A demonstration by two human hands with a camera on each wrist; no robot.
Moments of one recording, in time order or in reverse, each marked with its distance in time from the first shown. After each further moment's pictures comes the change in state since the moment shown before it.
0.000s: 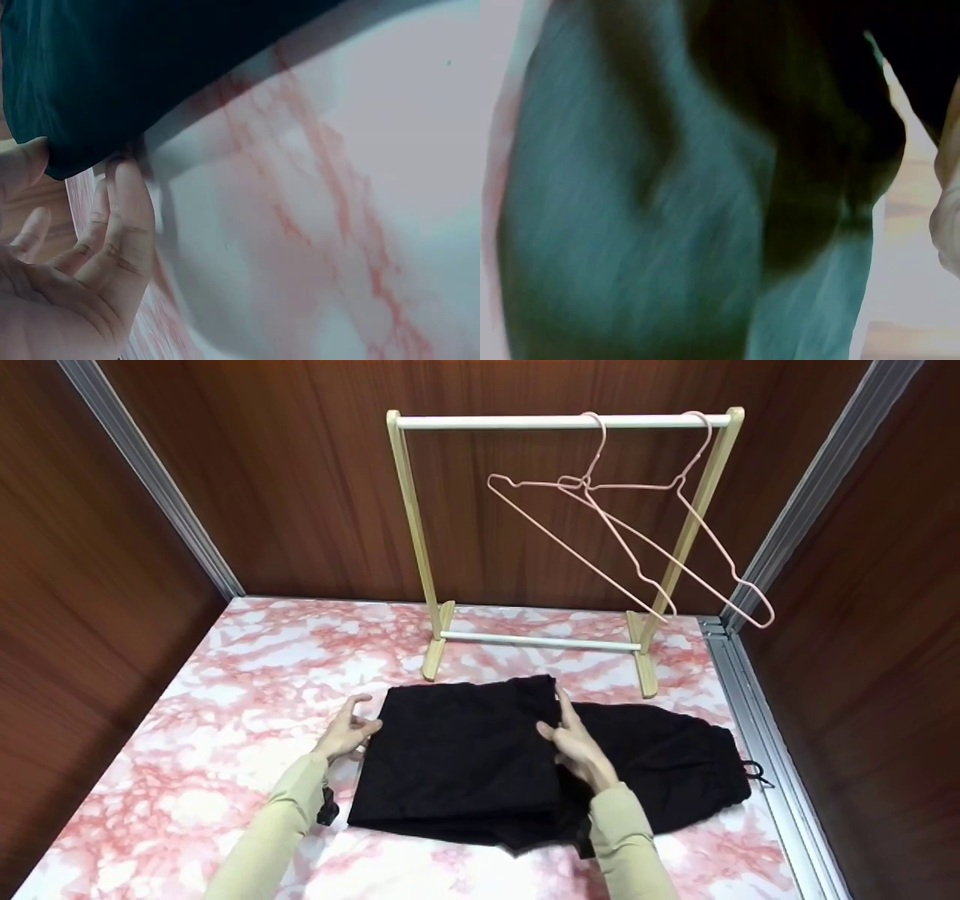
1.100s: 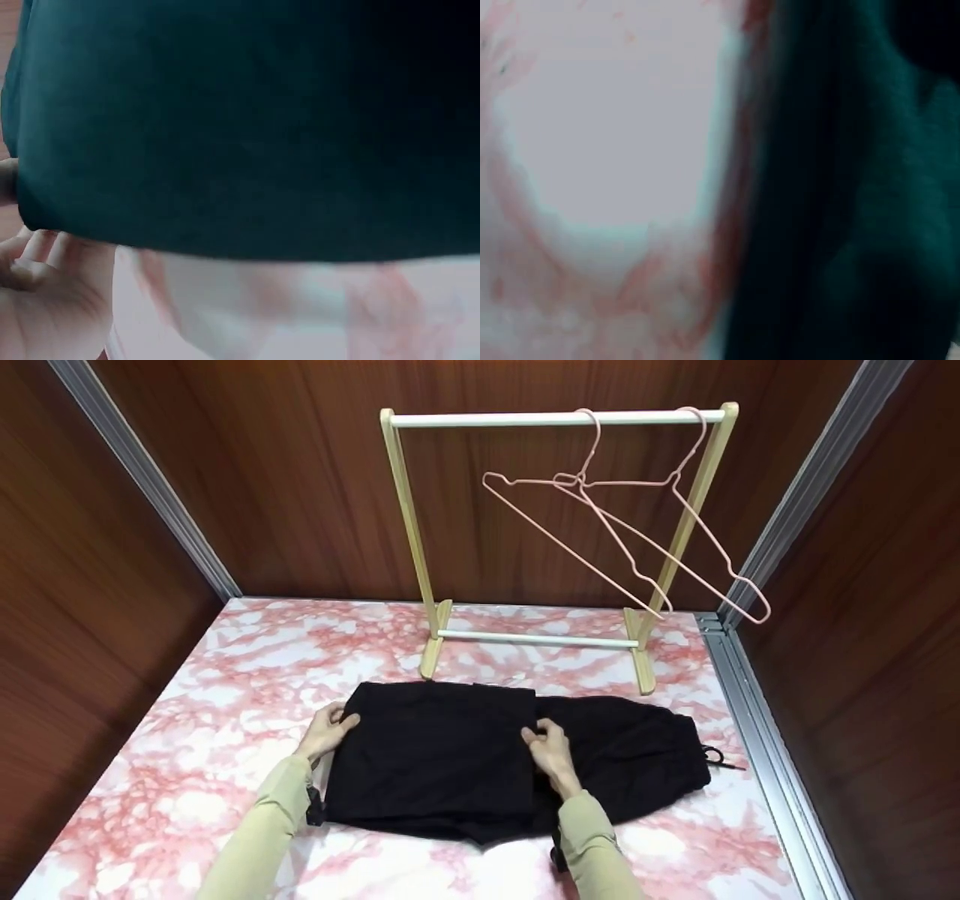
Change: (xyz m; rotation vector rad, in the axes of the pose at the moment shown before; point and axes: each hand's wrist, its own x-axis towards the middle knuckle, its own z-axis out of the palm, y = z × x) left_hand 0.003 -0.009 -0.011 -0.117 0.168 0.005; right_hand 0.018 0.043 0.029 -0.225 0.354 0.025
